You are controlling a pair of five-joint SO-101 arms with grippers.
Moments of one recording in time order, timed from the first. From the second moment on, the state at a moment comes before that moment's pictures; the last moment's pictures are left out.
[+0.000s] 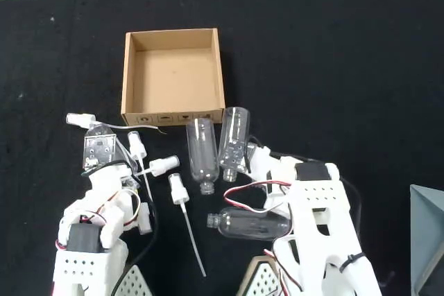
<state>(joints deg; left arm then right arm) -1.6 -103.3 96.1 72.0 5.9 -2.8 -44.1 71.2 63.5 63.9</state>
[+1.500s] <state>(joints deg) -1.6 -103.3 96.1 72.0 5.9 -2.6 -44.1 66.9 70.7 65.9</state>
